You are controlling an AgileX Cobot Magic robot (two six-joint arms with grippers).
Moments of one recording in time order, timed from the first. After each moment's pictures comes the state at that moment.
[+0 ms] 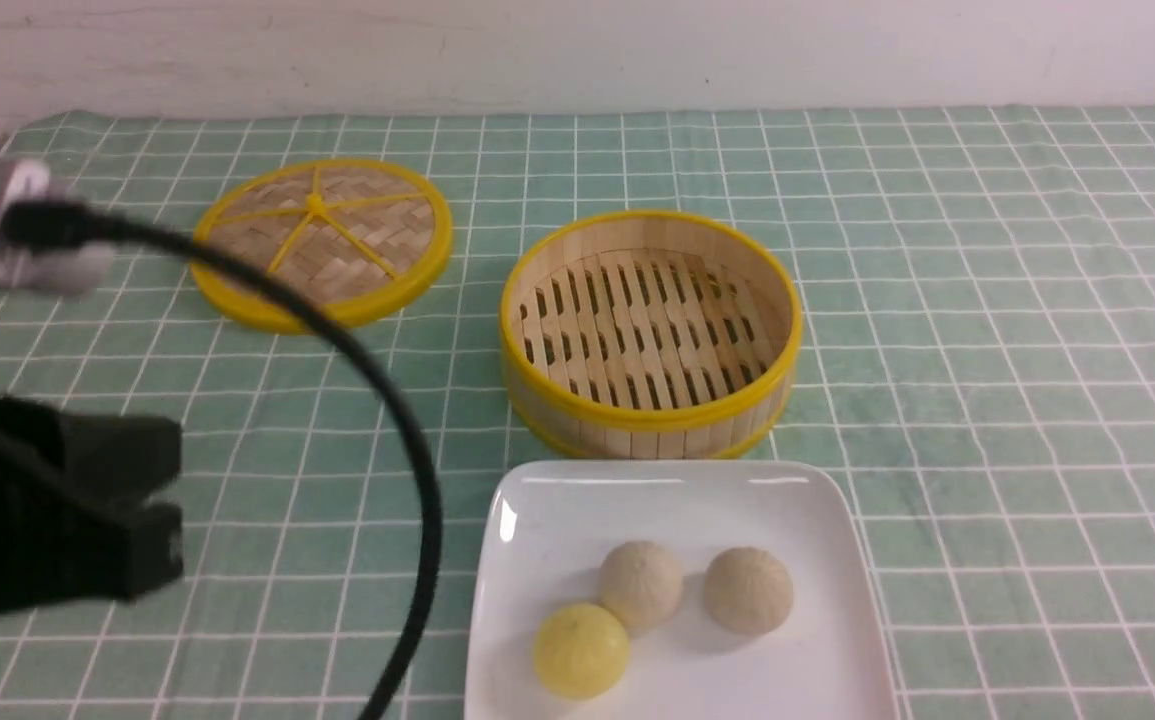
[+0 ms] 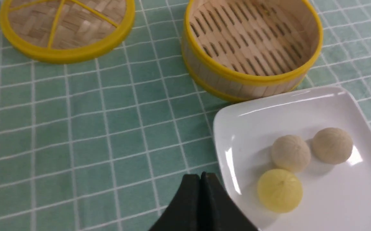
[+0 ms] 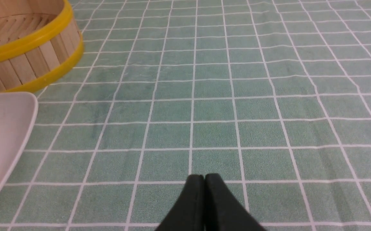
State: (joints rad) right arm 0.08 -0.01 0.01 -0.08 0.39 0.19; left arm -0.63 0.69 -0.75 0.22 0.71 -0.44
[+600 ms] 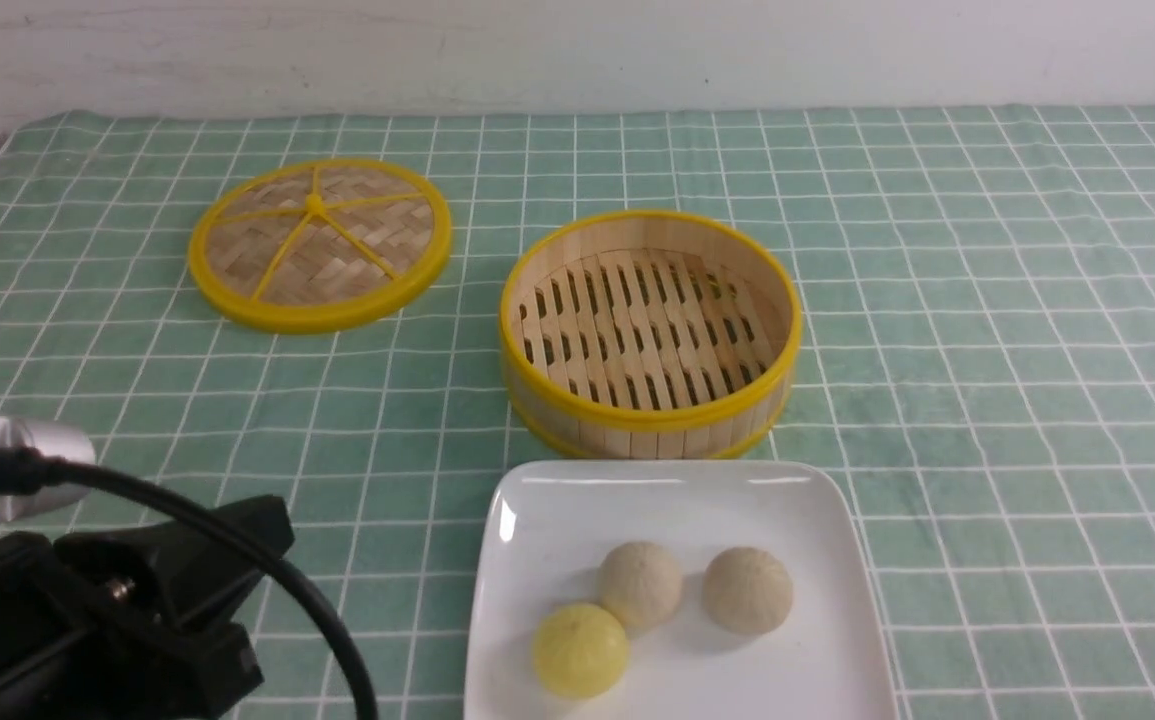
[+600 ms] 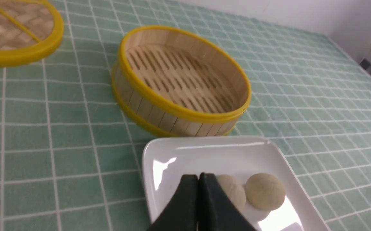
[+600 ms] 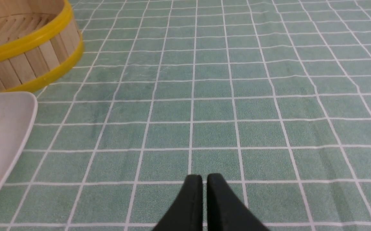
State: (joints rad) right arm 0.08 -0.01 0.01 -0.08 0.39 0.19; left arm -0.63 0.57 -0.37 0.21 0.20 -0.64
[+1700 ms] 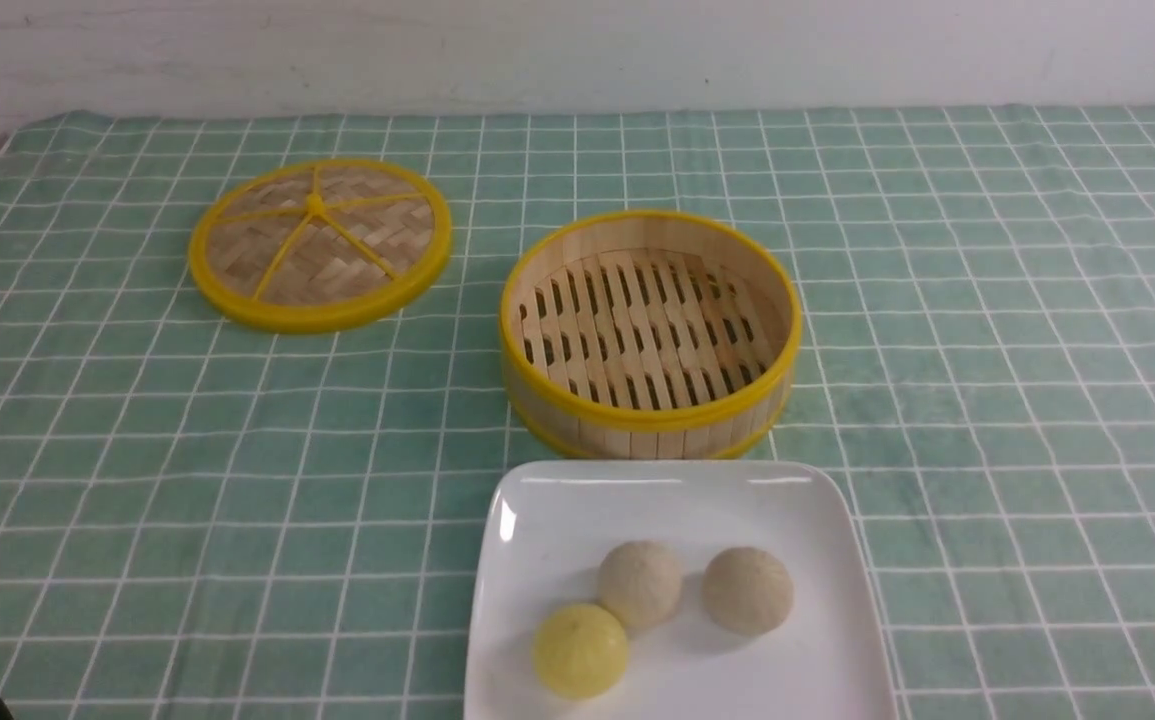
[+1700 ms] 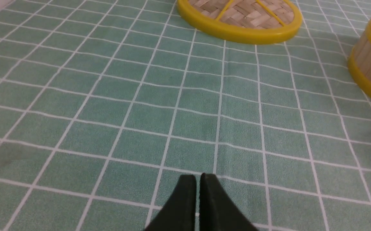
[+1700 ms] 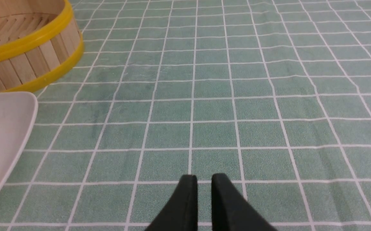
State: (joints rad) right arm 0.08 -0.01 0.01 -0.08 0.39 0.19; left arm -0.02 -0.01 0.02 0.10 0.37 -0.26
